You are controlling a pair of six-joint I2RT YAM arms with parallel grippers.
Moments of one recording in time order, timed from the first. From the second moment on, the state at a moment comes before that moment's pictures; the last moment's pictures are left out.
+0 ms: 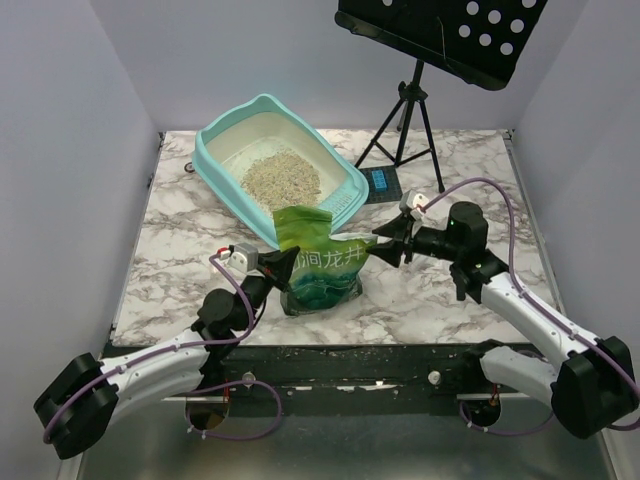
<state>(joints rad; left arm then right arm) -0.83 0.80 0.10 0.97 -0.26 -0.28 0.42 1.05 0.63 0.19 -0.75 -0.16</state>
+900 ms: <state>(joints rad) -0.85 0.80 0.12 0.93 -0.30 -0.27 0.37 1.40 0.67 0.66 -1.17 0.05</state>
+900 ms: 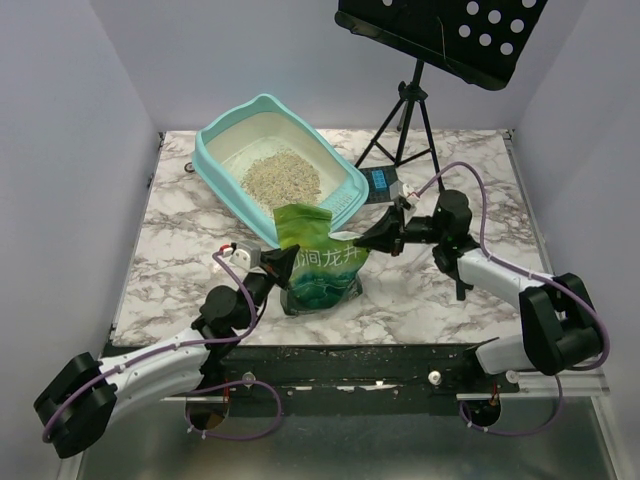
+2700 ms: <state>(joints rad) -0.85 0.01 0.27 -0.44 0.33 -1.36 0.39 0.76 0.35 -0.05 -1.14 0.91</state>
